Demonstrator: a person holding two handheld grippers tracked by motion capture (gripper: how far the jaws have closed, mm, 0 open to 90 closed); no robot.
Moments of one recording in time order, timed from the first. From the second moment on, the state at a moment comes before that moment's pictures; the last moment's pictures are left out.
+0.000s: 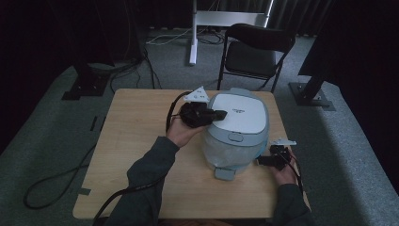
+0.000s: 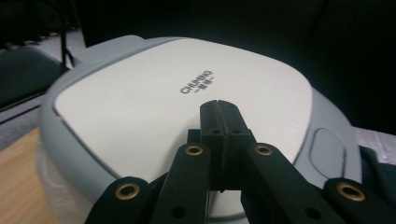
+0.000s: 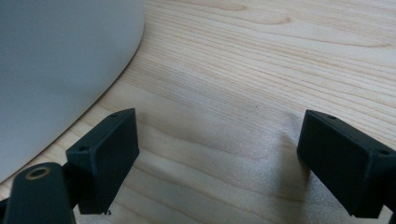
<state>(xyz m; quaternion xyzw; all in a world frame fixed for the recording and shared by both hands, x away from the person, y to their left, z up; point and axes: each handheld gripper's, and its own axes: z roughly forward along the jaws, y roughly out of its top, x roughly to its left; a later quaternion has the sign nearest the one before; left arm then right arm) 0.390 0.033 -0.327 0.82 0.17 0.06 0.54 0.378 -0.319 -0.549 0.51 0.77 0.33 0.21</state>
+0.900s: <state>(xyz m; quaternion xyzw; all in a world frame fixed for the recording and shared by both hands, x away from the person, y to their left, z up) 0.383 0.044 -0.315 0.79 0.17 0.10 0.58 0.377 -0.318 -0.549 0.51 0.77 0.33 0.21</state>
